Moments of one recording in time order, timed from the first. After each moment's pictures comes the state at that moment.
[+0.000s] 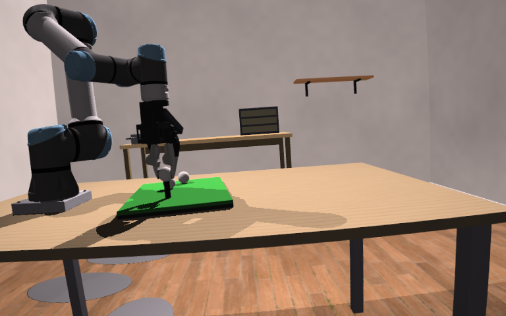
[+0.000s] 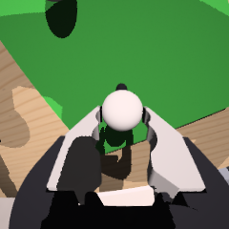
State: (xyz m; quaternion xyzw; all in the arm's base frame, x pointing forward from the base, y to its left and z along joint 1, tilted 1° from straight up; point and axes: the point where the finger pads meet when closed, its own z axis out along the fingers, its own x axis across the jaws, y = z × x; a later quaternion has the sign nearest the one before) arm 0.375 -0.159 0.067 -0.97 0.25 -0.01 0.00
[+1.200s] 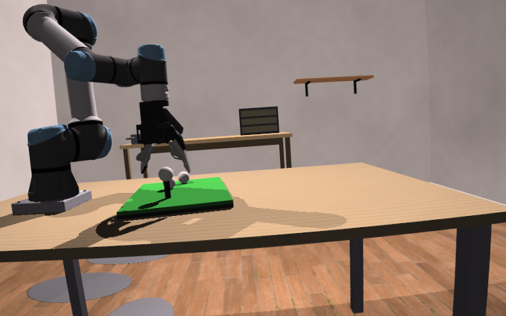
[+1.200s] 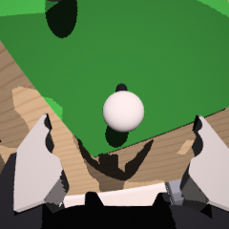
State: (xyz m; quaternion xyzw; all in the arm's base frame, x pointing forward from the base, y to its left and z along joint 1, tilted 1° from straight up) arm 0.375 -0.159 0.066 -0.97 0.25 -0.01 0.00
